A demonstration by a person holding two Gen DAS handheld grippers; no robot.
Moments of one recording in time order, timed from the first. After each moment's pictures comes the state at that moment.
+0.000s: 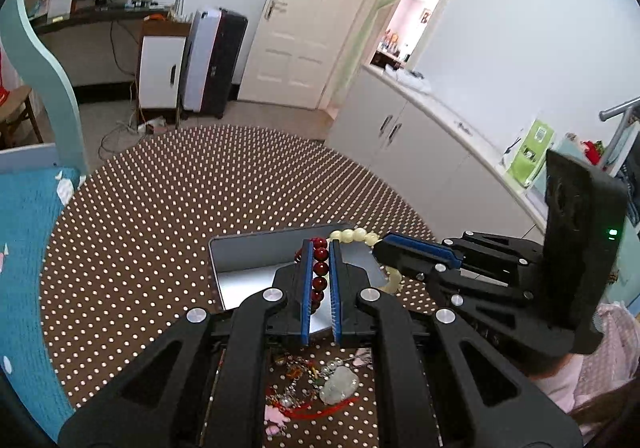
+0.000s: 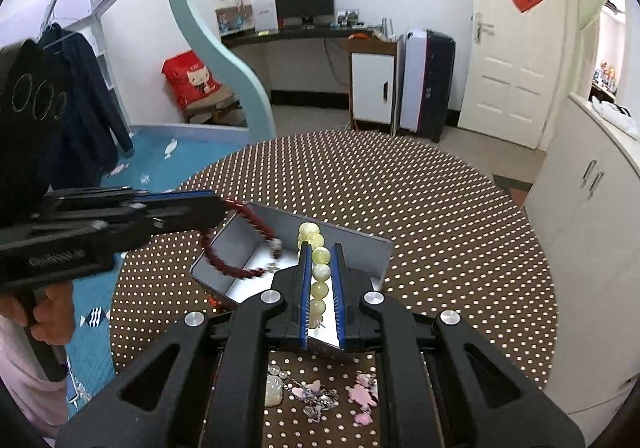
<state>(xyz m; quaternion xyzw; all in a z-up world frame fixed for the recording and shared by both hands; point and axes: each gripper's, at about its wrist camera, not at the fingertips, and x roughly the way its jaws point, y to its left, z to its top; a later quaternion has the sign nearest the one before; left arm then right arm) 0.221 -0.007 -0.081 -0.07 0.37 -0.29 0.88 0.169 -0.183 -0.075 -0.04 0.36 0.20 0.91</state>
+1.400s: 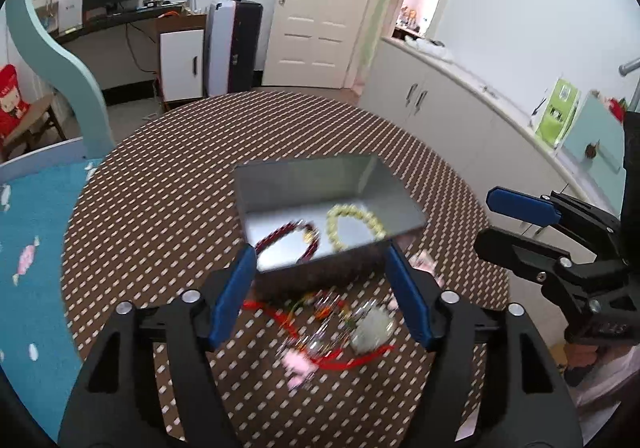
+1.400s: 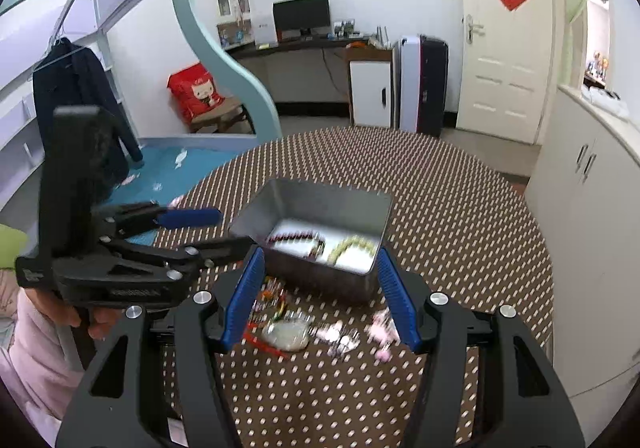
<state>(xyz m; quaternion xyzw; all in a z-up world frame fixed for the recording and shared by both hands) 0.170 0.001 -0.121 -0.01 0.39 -0.24 0.89 0.102 -0.206 -0.070 -0.01 0.34 0.20 0.92</state>
